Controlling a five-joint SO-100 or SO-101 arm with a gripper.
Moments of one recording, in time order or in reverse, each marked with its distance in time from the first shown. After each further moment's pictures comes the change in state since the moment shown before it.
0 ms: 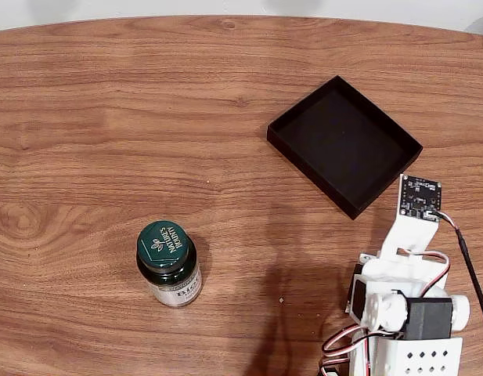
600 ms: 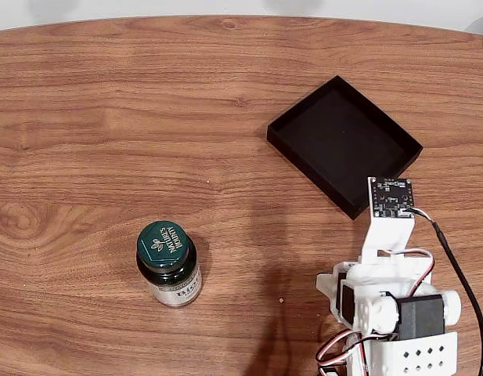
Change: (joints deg) arm -6.4 -1.5 0.8 -4.3 3.8
